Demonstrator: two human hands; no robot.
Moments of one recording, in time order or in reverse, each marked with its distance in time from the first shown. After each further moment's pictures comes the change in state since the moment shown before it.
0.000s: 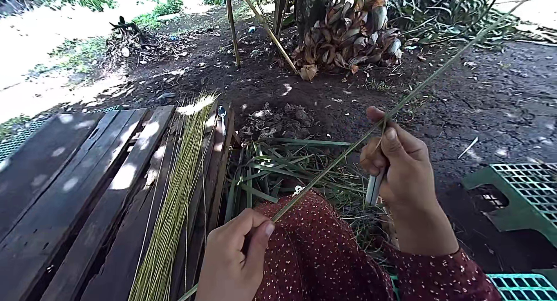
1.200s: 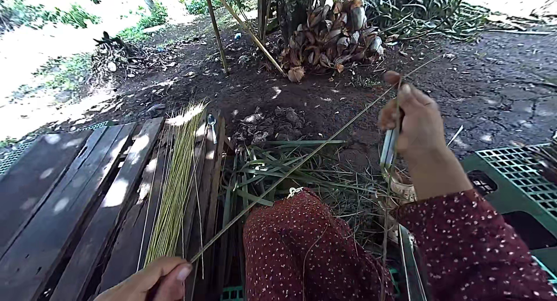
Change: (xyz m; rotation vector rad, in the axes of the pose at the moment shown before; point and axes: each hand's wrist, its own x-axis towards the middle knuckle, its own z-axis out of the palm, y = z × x) left_hand -0.033 -0.003 -0.094 0.286 -0.161 -0.165; right_hand 0.067 0.006 -0.081 -0.092 0.217 0.040
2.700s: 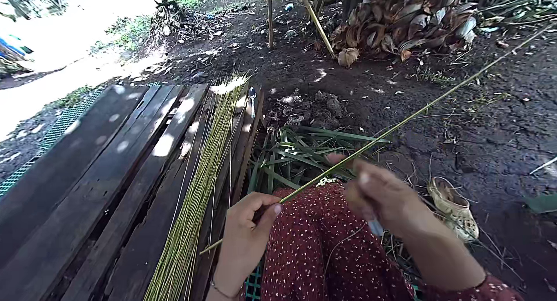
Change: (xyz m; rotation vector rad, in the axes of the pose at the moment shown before) left_hand 0.026 0.001 0.097 -0.360 0.237 -0.099; right_hand -0.124 0.010 0.092 0.200 -0.765 0.399
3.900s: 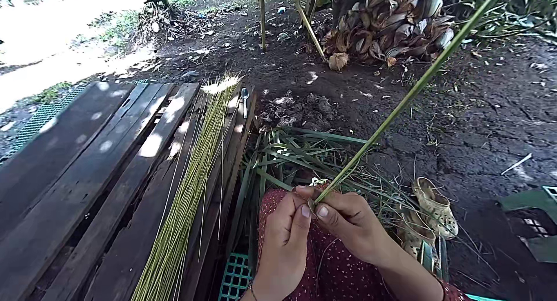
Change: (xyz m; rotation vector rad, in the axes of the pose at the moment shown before) left_hand -0.005 0.034 0.061 -0.621 -0.049 -0.021; right_hand -0.004 0.027 0.036 -0.268 -0.041 -0.393
